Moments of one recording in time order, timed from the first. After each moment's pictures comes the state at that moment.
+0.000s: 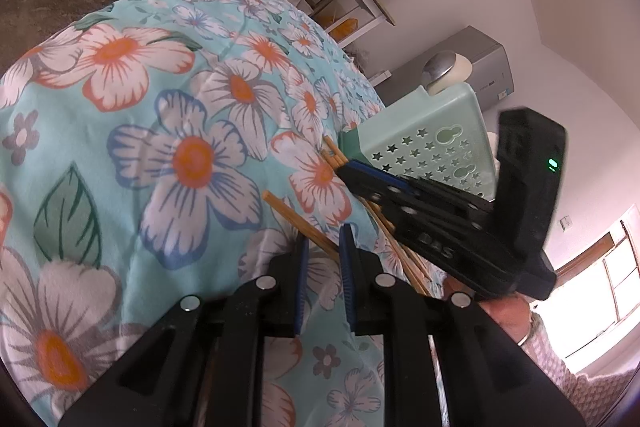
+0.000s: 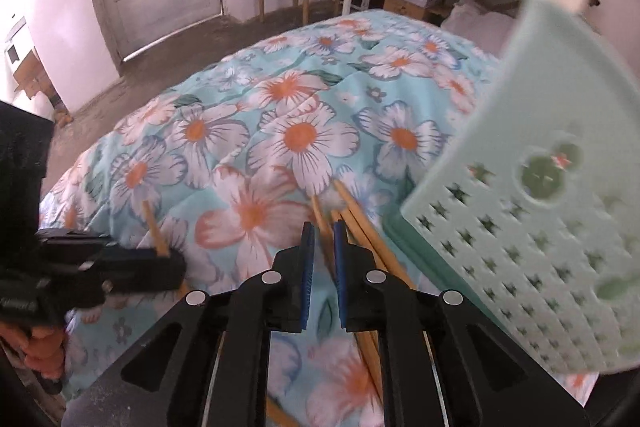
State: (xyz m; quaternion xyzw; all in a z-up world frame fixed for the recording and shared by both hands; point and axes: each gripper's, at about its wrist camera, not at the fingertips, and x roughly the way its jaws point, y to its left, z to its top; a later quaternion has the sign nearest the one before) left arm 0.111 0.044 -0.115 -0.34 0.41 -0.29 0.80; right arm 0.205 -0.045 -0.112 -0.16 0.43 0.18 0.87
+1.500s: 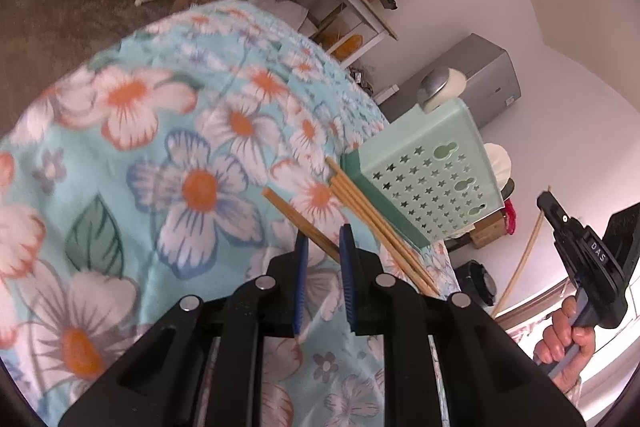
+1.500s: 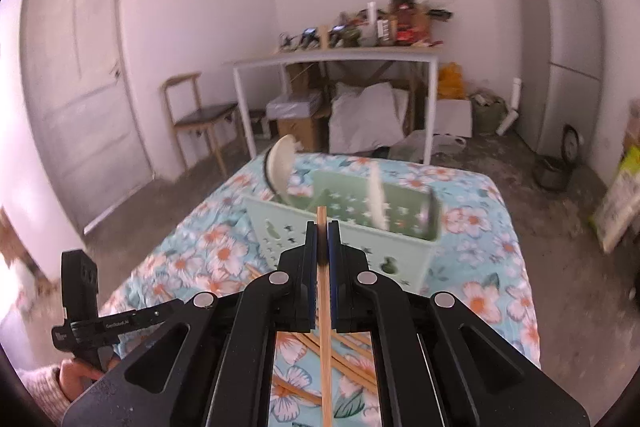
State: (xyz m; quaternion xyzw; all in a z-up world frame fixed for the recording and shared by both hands) left arm 0.106 0.054 -0.092 -0.31 0.38 -0.26 0.83; right arm 0.055 -0.188 0.012 0.06 0.21 0.02 0.98
